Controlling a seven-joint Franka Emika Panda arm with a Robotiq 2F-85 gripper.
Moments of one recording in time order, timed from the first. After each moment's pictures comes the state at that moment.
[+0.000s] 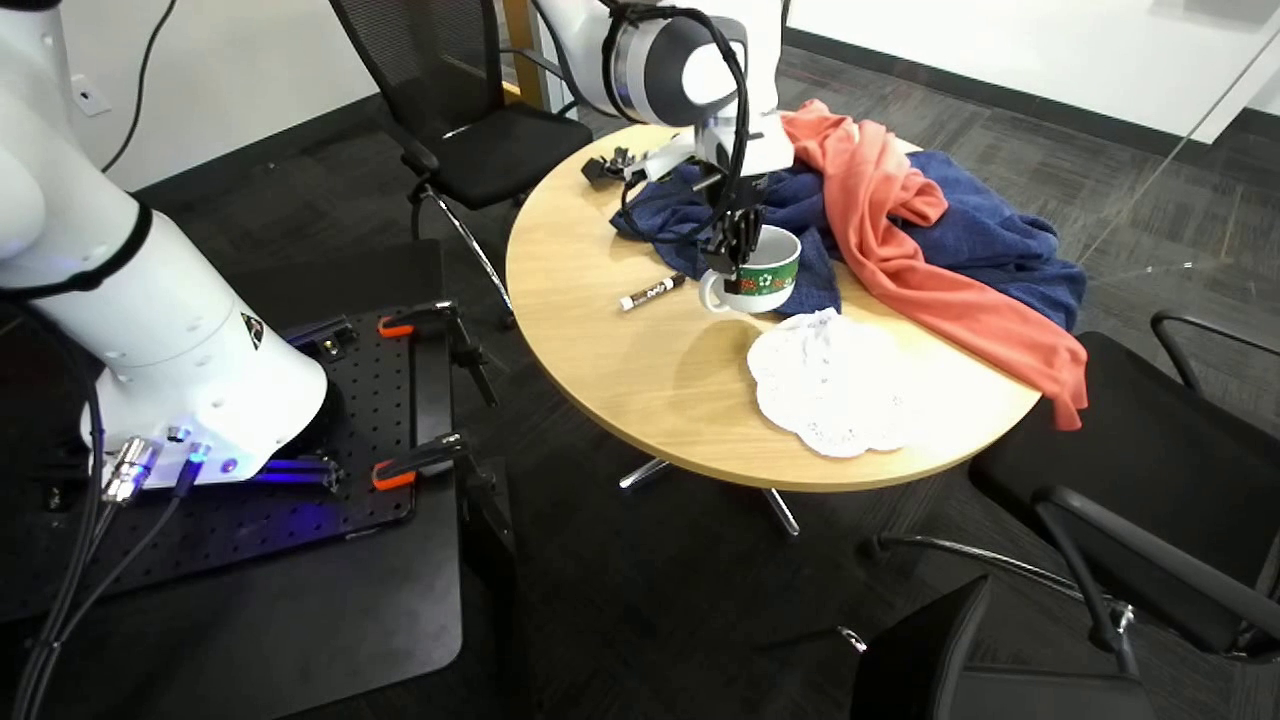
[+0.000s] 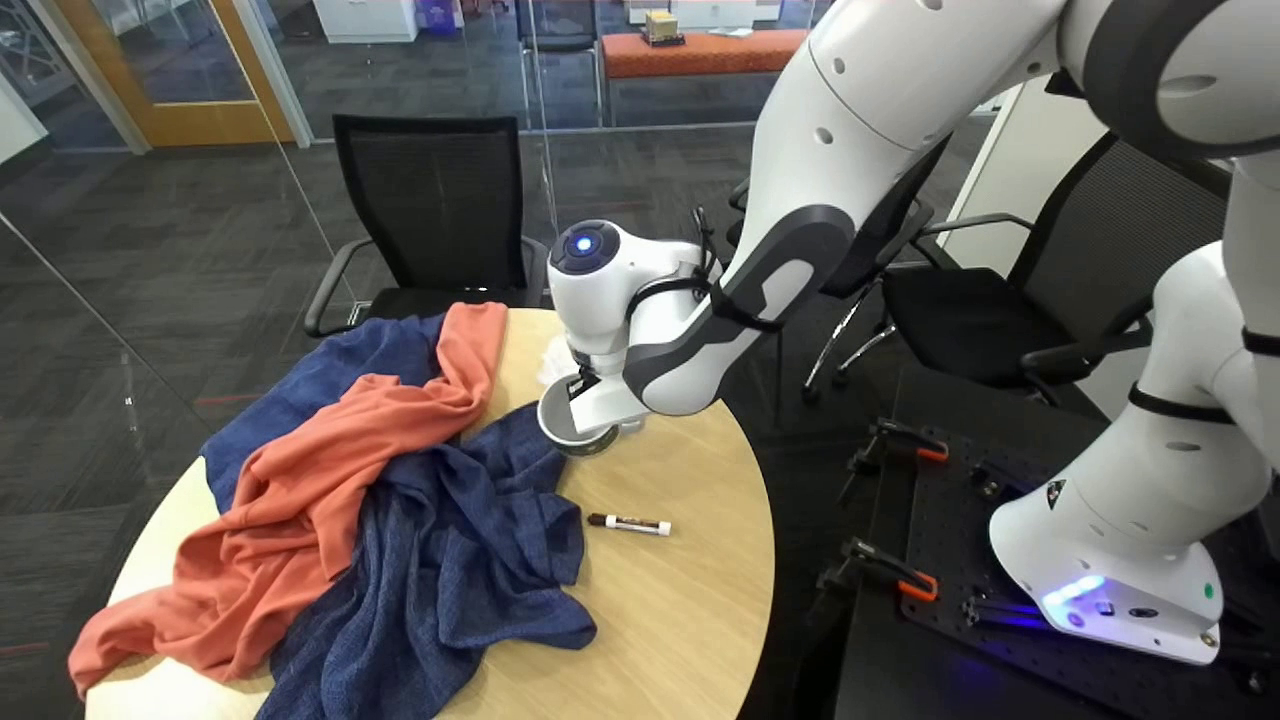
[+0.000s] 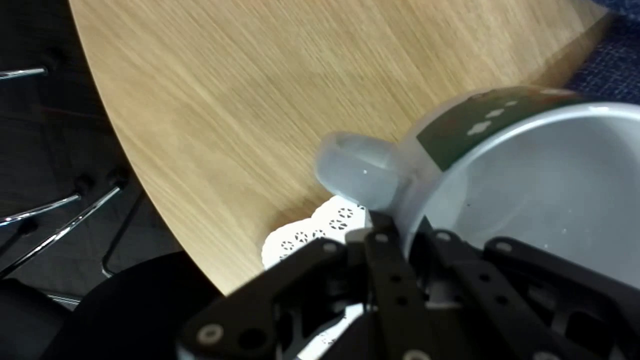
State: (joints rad) arm 0.30 0.54 -0.21 -2.11 -0.29 2.64 1.23
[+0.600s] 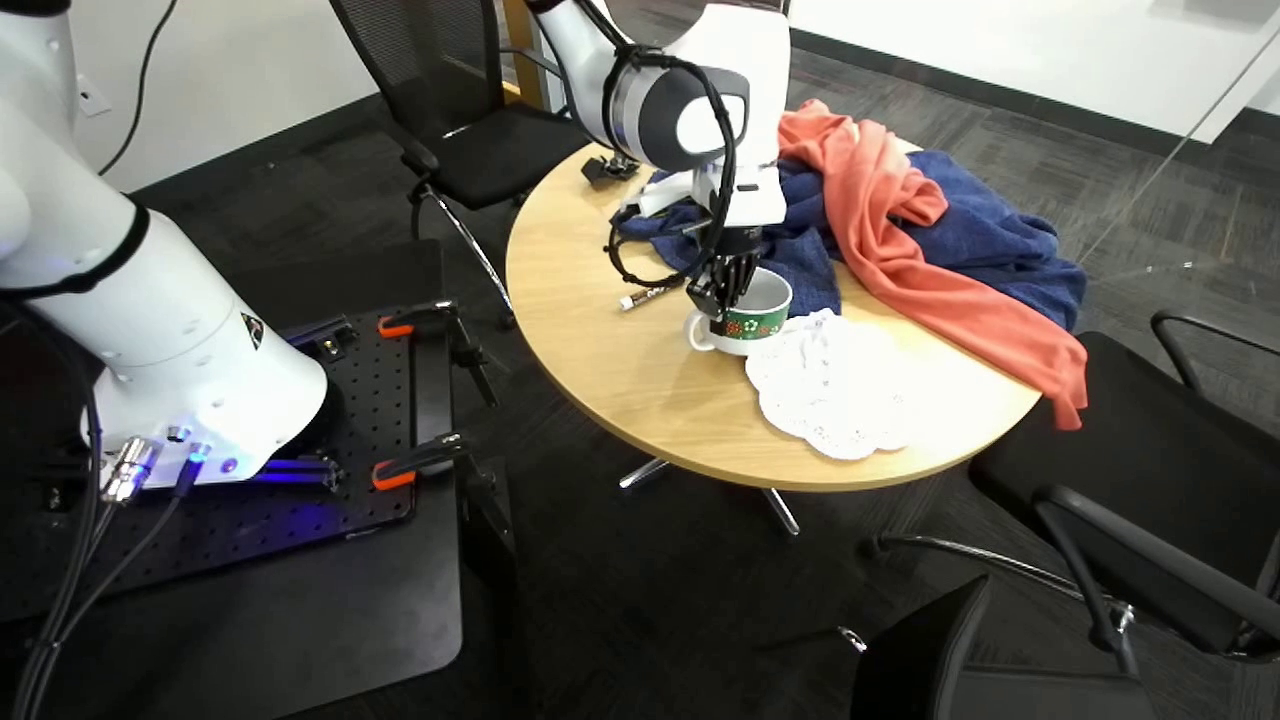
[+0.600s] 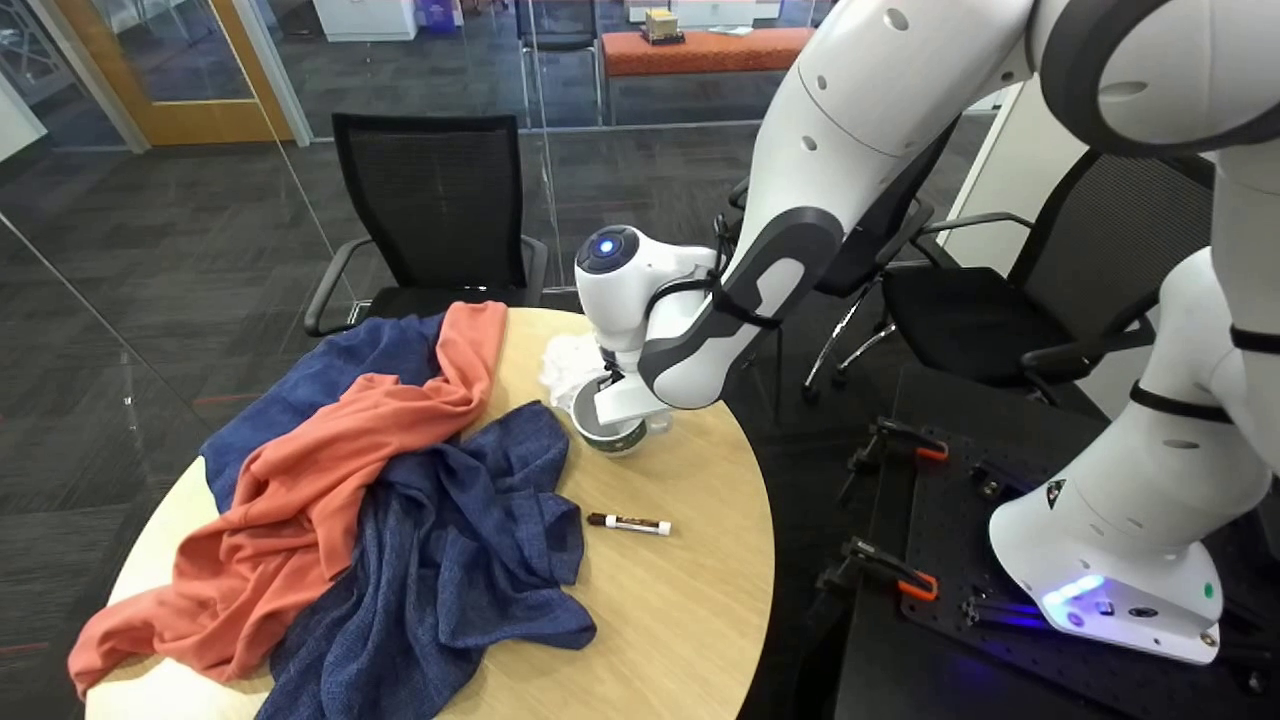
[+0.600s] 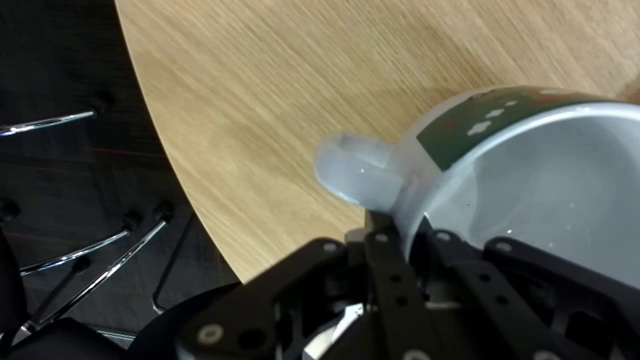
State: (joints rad) arm 0.24 0.57 -0.21 -2.14 -0.24 2.64 1.23
